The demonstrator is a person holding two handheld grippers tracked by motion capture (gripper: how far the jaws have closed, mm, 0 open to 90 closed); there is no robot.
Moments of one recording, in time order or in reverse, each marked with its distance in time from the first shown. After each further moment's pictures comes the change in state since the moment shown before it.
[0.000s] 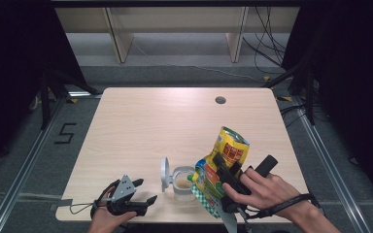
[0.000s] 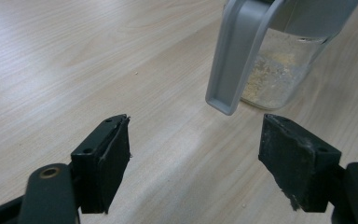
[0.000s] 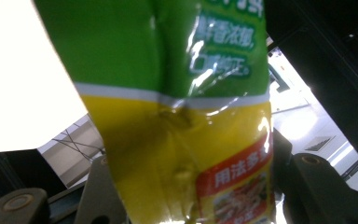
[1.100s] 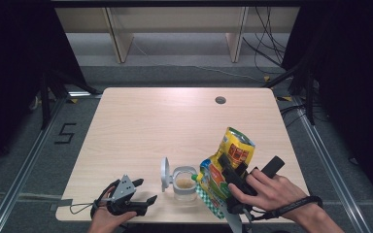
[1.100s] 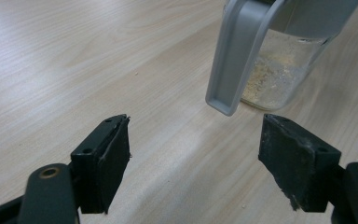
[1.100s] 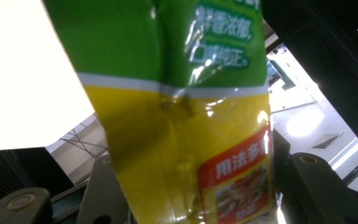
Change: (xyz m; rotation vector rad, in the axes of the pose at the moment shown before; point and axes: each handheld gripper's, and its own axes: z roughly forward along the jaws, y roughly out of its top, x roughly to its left) left arm 0.000 0.001 0.001 -0.010 -0.010 -0.003; right arm 0.006 -0.007 -0.007 -0.001 0.014 0.000
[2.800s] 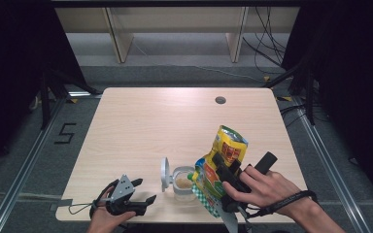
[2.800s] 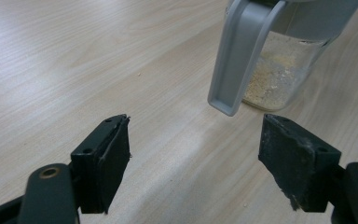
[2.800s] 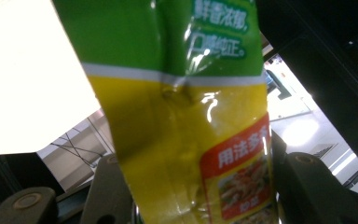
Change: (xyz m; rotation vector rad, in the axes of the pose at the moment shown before) left arm 0.000 0.000 -0.002 -0.008 0.003 -0.013; right arm -0.012 0.000 0.005 -0.032 -0.014 0.019
